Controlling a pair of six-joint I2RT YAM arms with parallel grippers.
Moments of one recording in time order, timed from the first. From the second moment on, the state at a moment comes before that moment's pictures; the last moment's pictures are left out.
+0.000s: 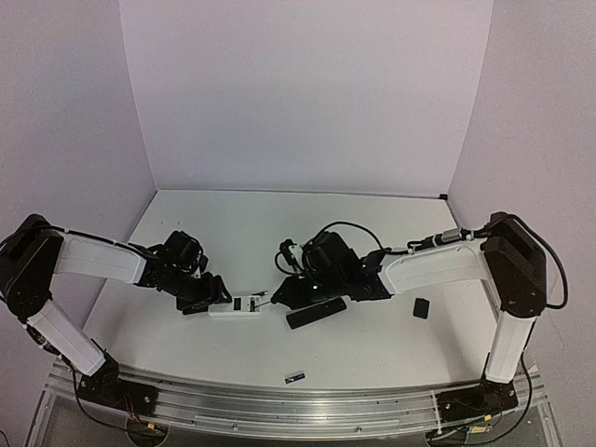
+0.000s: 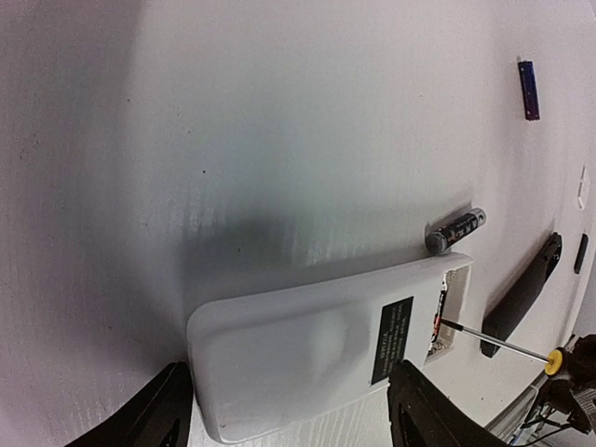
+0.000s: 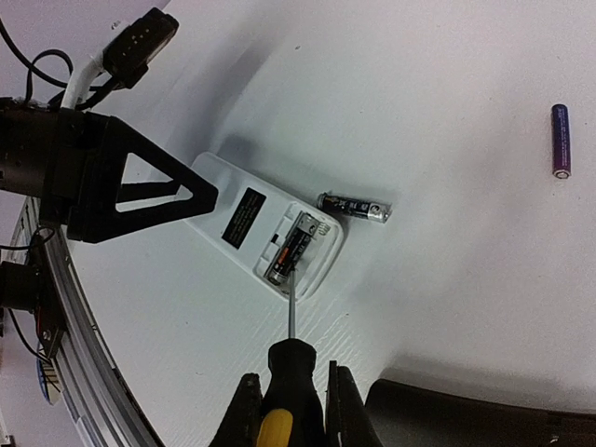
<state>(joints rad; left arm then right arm) -0.57 1.53 0.69 -0.21 0.23 -0.76 1.00 1.90 1.17 0.00 -0.14 0.55</state>
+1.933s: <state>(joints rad) -0.54 1.64 0.75 -0.20 0.21 -0.68 1.00 1.99 0.93 0.56 -0.12 0.62</state>
